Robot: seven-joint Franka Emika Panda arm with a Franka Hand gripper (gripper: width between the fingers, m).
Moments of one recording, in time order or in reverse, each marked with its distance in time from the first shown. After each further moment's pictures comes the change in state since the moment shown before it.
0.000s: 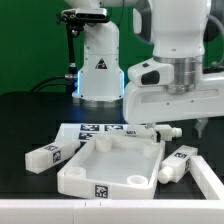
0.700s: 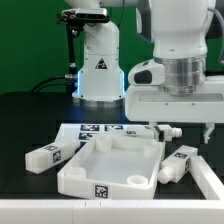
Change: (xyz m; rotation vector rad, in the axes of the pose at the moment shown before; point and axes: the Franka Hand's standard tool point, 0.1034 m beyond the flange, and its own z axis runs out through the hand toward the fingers) arm 0.021 -0.006 -0.003 0.054 -0.033 0.450
